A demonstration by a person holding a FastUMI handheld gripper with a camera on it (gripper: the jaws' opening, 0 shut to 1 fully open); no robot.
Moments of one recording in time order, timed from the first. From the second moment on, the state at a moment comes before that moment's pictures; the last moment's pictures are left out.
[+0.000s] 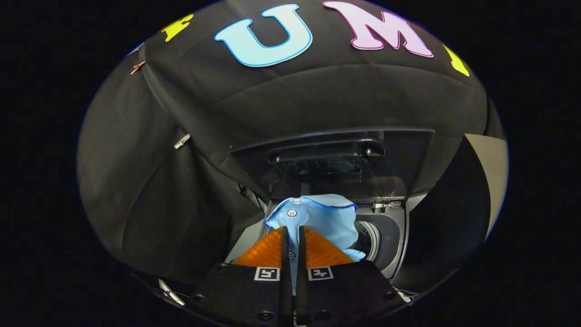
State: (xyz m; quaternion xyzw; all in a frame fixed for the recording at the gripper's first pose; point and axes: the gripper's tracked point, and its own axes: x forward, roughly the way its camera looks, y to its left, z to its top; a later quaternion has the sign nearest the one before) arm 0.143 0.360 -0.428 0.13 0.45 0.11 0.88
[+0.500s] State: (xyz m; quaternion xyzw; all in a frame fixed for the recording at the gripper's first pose) arm 0.144 0.353 -0.528 0.10 0.47 0.07 0.88
